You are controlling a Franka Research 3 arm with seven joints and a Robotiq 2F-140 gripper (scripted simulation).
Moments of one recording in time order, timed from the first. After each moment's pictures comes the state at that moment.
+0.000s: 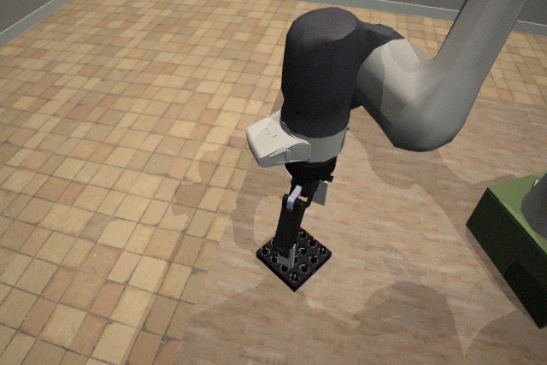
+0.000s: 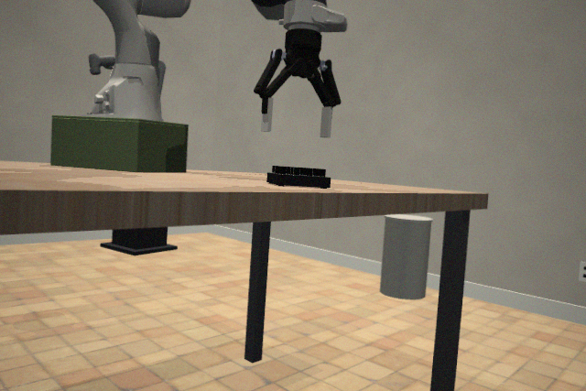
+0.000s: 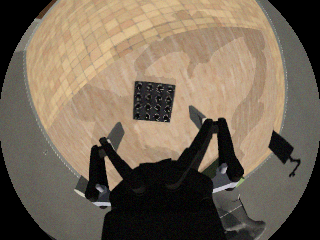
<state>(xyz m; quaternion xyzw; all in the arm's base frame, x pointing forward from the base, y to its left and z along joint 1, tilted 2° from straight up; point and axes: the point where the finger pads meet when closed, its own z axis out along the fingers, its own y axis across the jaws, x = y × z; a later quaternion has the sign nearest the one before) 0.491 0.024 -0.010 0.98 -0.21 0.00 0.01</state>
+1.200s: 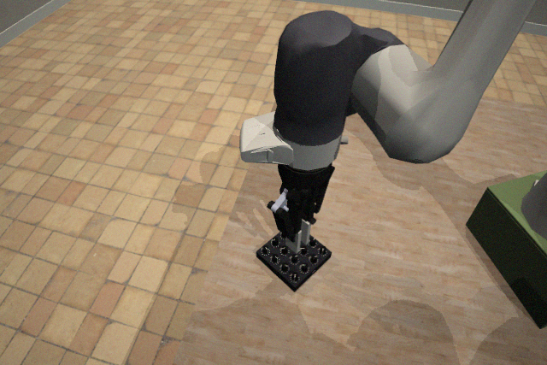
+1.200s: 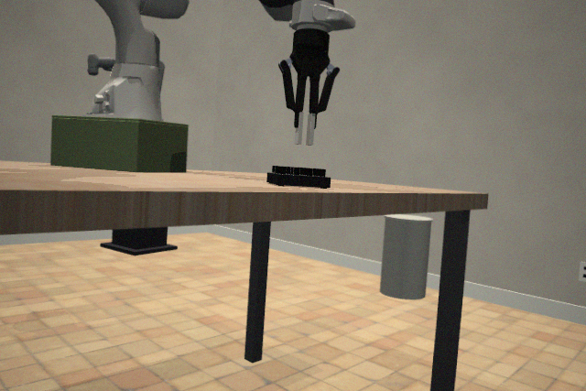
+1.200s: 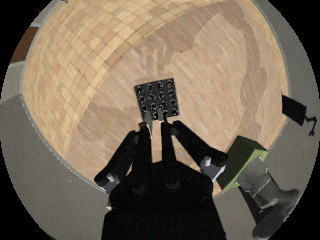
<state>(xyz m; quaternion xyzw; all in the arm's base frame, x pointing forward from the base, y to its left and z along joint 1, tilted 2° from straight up) 0.501 0.039 -0.007 0.93 -0.36 0.01 0.02</state>
